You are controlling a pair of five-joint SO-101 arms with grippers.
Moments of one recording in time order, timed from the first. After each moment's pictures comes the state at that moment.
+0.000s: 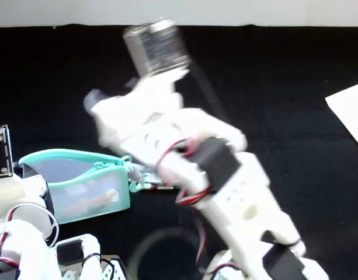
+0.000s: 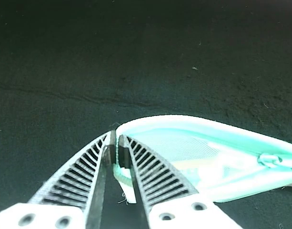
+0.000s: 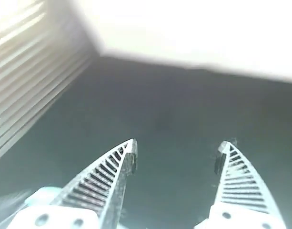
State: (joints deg) left arm -21.1 -65.8 13.5 98.7 -50.3; right arm -46.2 -21.7 -16.9 65.1 -17.7
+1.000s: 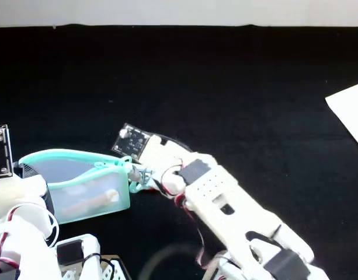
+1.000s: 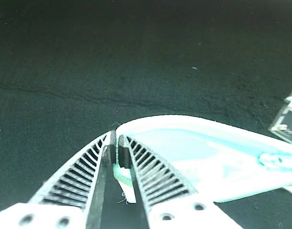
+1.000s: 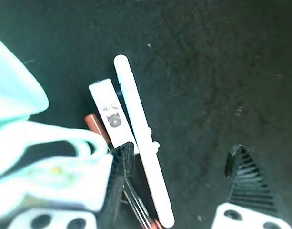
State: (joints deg) left arm -21.1 -65.8 13.5 98.7 -50.3; right arm -44.7 -22.3 45.1 41.4 28.4
